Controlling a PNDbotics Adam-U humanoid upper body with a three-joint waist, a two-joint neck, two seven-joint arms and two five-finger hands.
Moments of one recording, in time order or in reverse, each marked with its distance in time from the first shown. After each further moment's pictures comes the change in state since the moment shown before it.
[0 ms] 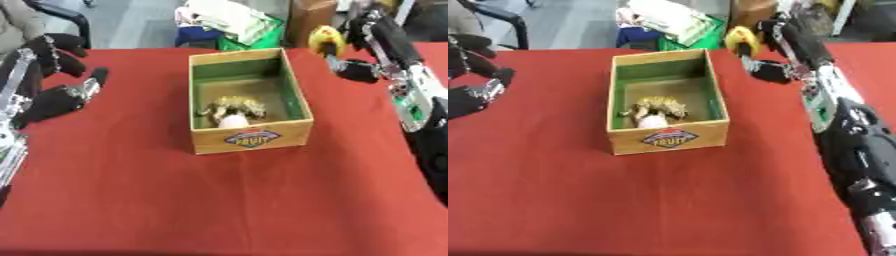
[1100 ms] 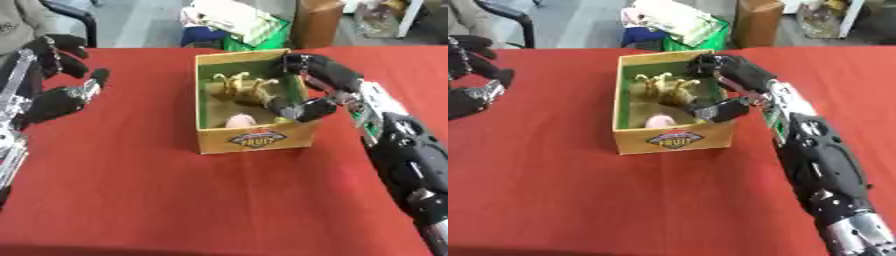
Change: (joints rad) left arm 0.012 -0.008 0.001 0.000 0.008 -0.006 -0.008; right arm 0.020 0.043 0.007 0.017 0.059 -0.145 0.120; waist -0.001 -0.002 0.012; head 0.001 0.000
